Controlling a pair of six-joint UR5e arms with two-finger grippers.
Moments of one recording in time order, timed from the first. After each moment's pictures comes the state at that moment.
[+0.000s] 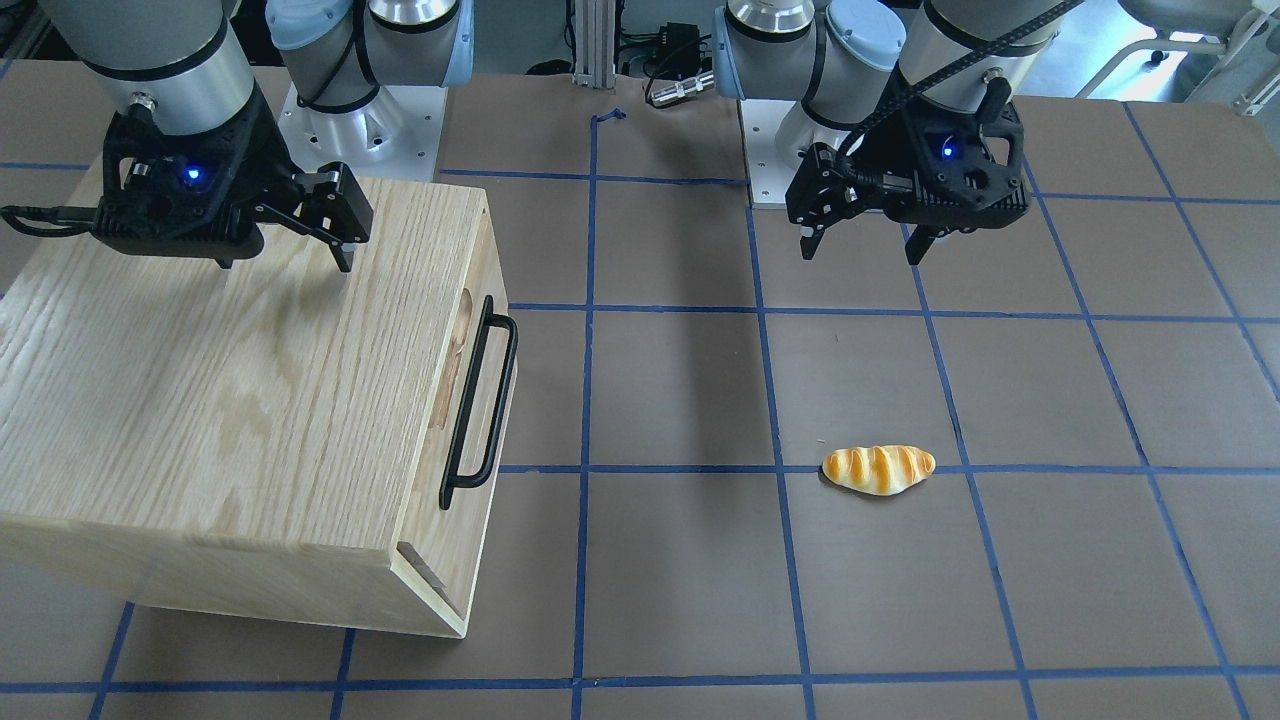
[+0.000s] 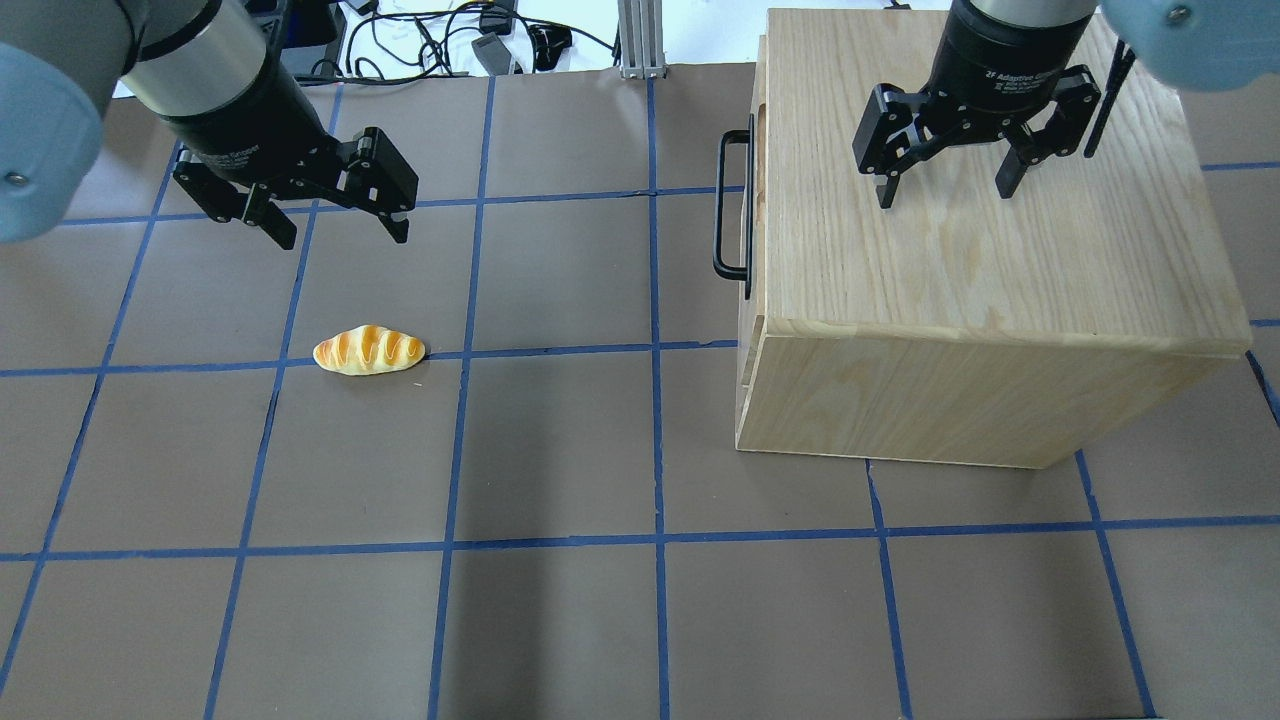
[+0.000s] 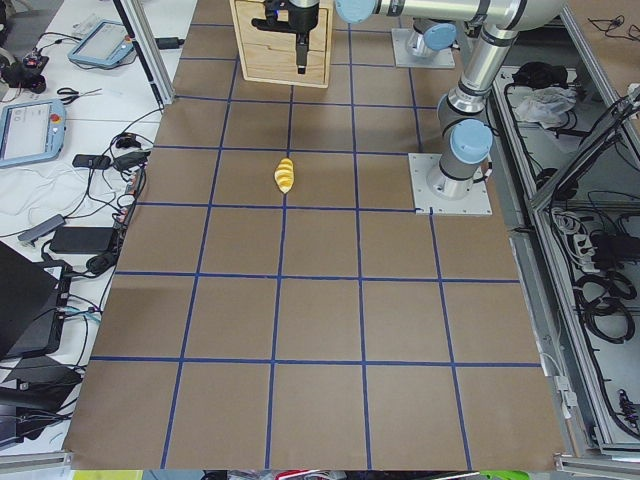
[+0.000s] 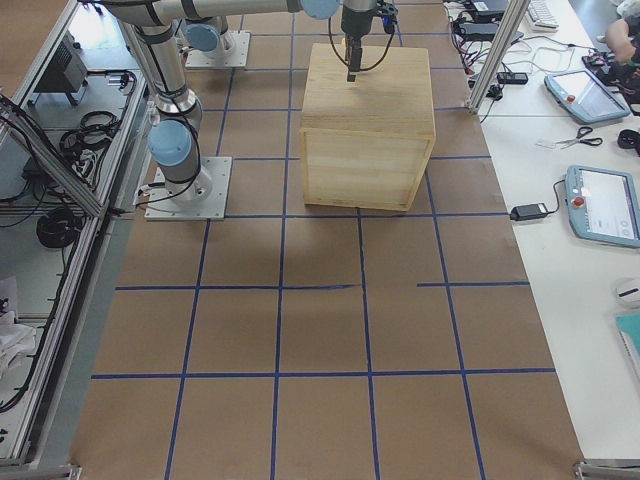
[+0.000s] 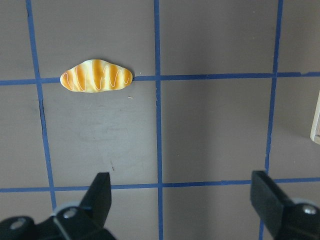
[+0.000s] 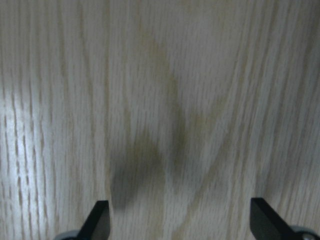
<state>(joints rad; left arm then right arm) -1.58 -1.56 -1.55 -1.56 1.54 0.00 1.60 -1.49 1.43 -1.47 -1.61 0.02</state>
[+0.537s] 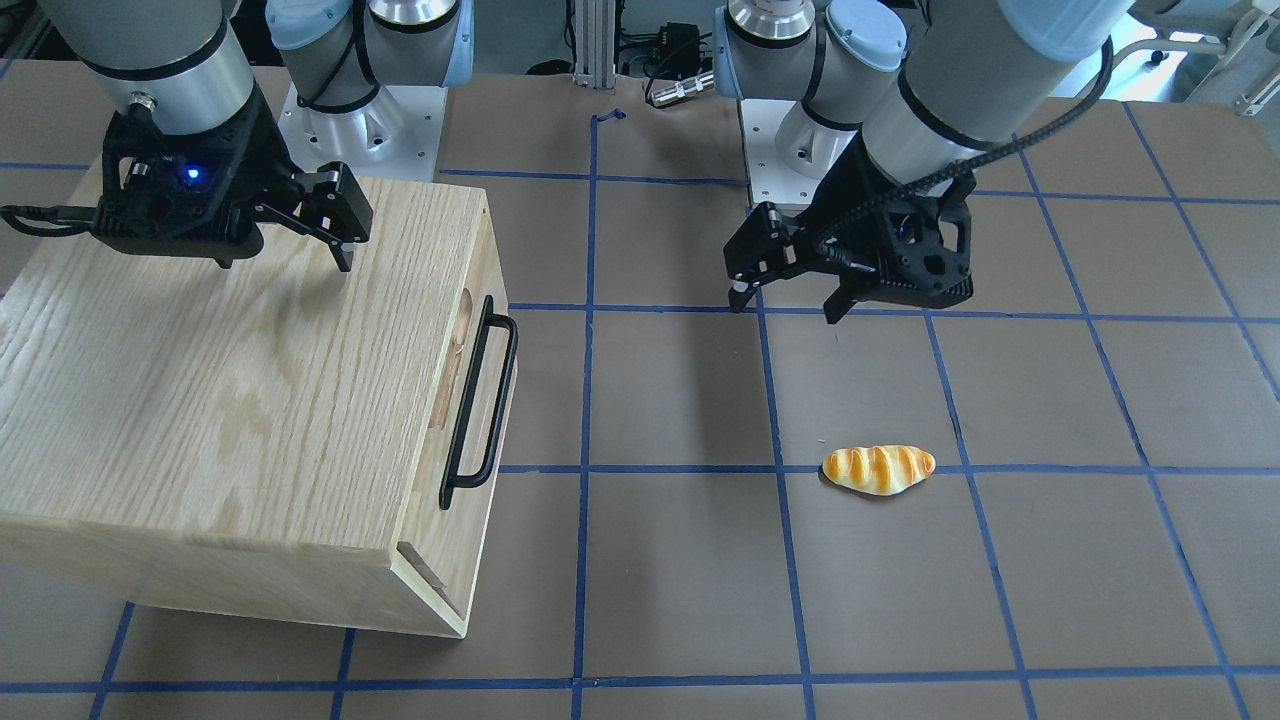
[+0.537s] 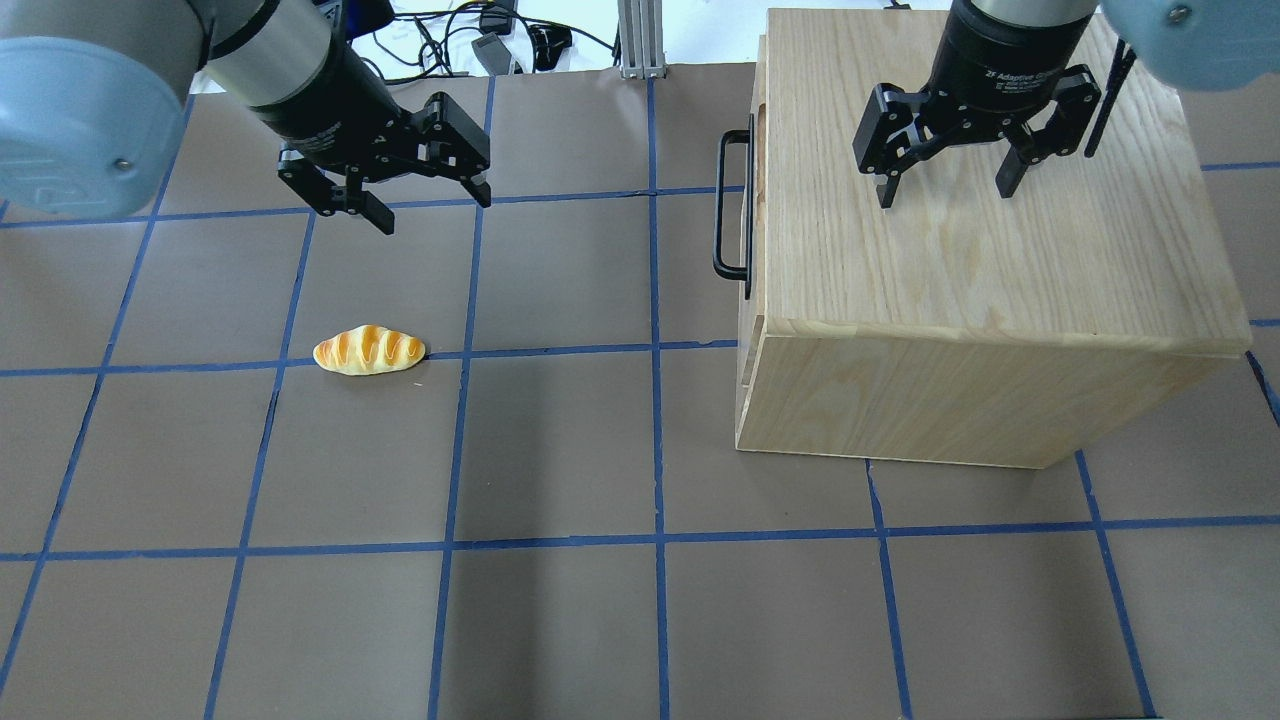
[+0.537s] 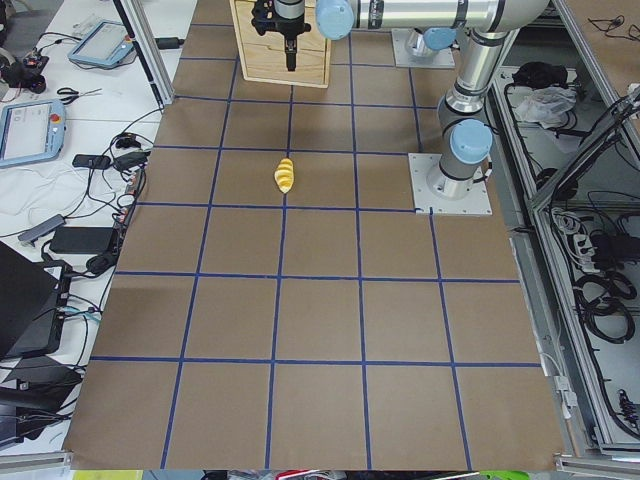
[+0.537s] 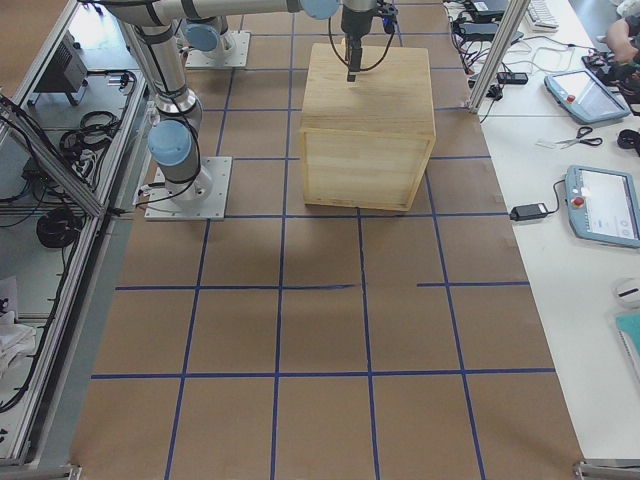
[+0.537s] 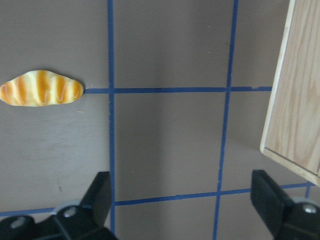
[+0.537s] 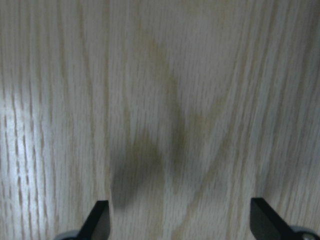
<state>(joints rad) -1.60 -1.66 -1.55 -1.45 1.27 -0.14 1.60 -1.49 1.43 -1.47 -1.61 0.02</state>
